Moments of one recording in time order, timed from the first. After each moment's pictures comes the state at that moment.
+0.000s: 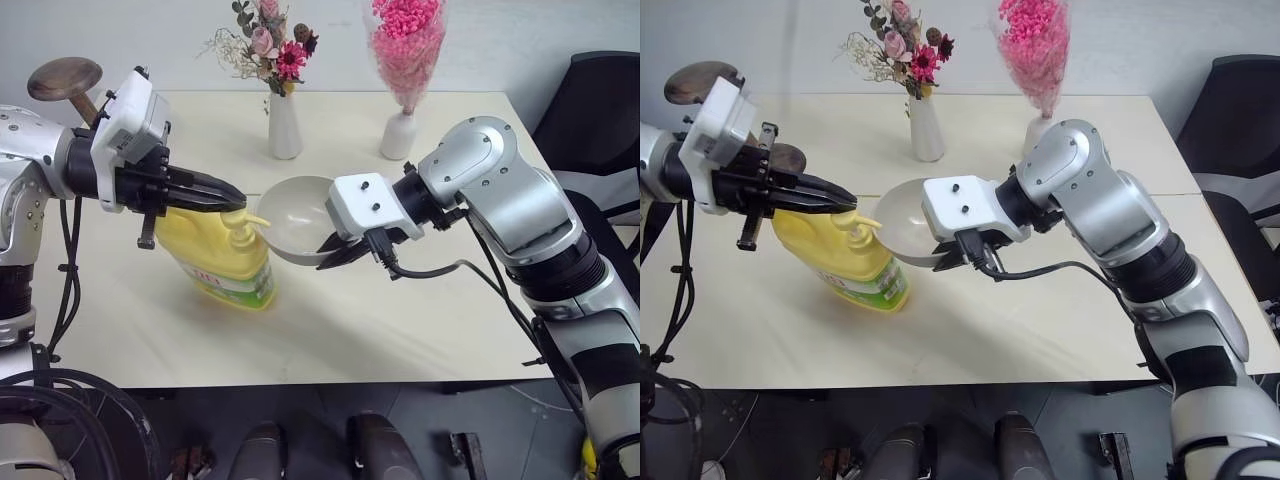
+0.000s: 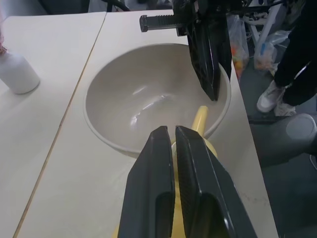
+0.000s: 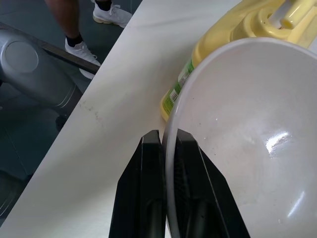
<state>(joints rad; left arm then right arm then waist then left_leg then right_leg) -0.90 1.02 0.00 0.00 -0.51 0.58 -1.40 -1.16 -0.62 0.47 -0.11 0.19 0.52 1.50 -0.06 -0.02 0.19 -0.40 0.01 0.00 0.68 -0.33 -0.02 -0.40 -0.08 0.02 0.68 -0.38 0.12</state>
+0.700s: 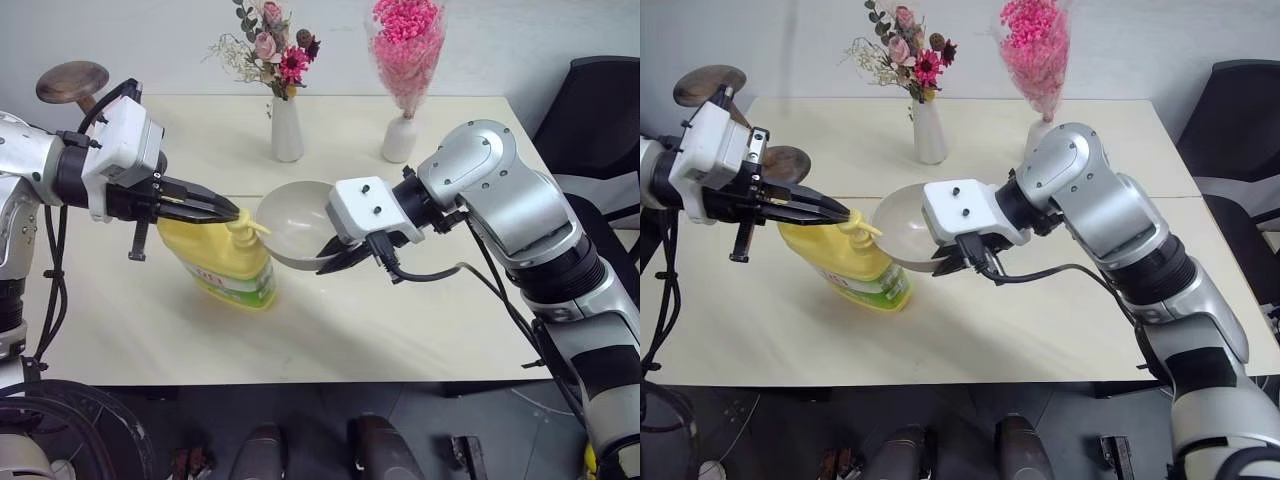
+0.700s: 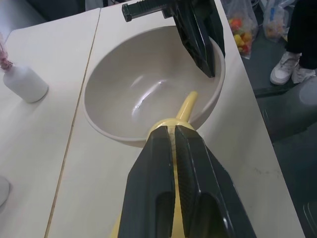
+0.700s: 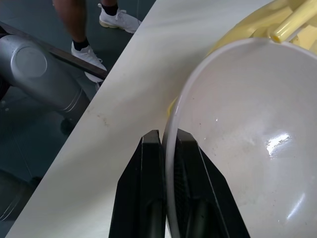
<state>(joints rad) -0.82 1.04 0.02 -0.03 -0.48 0.43 -1.43 -1.15 -0.62 0.47 -0.13 0.21 0.53 1.51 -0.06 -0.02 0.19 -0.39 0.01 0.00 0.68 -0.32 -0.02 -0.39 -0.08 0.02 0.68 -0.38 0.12</state>
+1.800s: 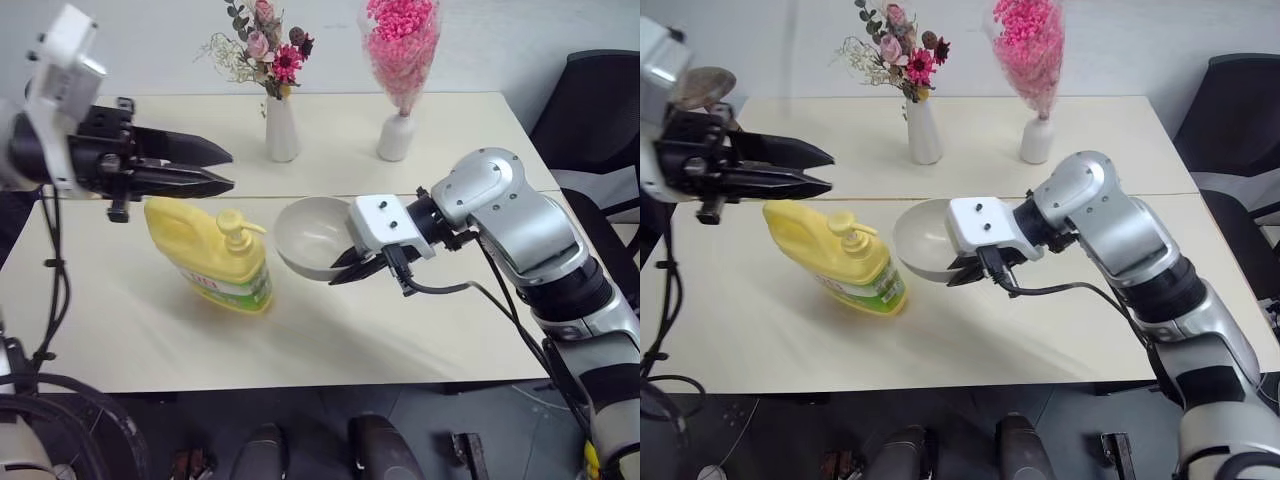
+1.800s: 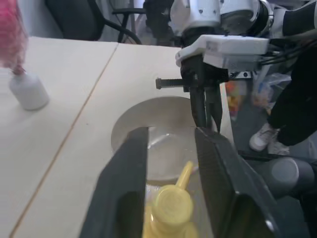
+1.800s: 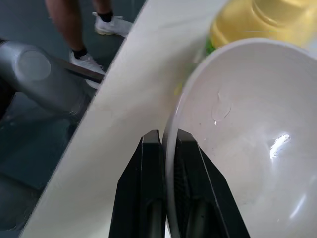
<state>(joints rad) -0.84 1.10 0.24 -0.17 -0.73 0.94 -1.27 -0.96 -0.69 0.41 -0.15 0.20 0.45 1.43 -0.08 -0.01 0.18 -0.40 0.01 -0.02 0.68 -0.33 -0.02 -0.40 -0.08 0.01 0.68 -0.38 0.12</state>
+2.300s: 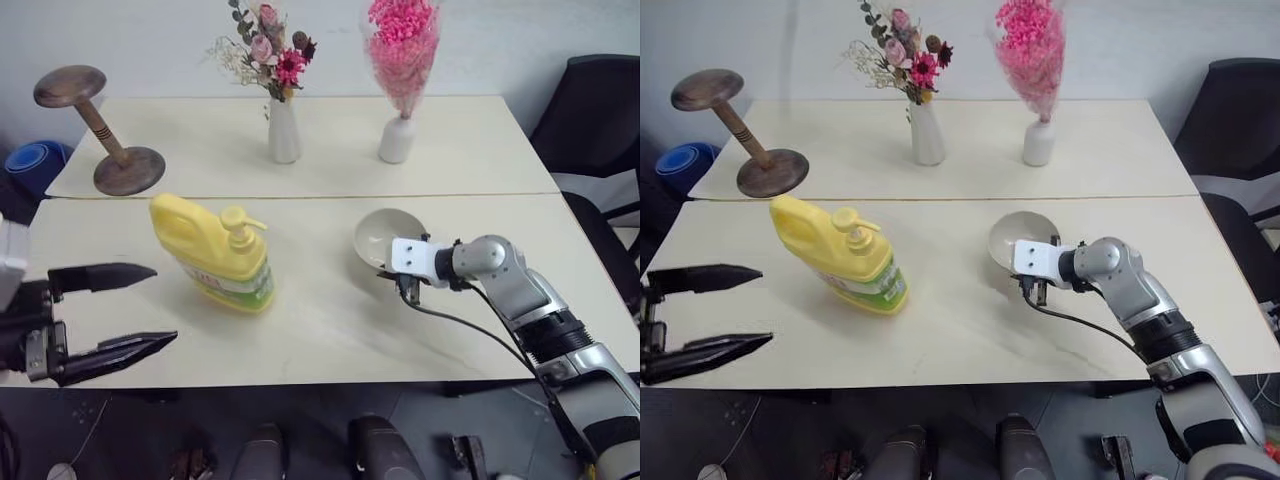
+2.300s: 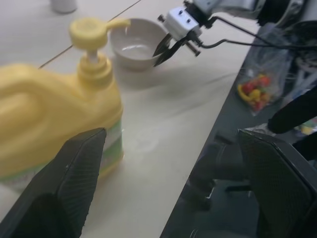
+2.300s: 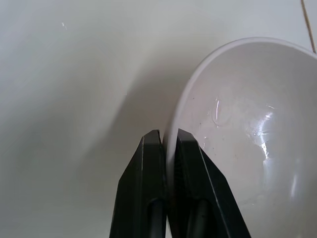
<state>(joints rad) 0.07 0.99 1.13 -0.78 -0.90 1.29 -1.18 -0.69 -0.66 0.39 0.36 -0.13 0.00 1.01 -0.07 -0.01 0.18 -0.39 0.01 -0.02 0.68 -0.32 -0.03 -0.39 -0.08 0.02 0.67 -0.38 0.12</state>
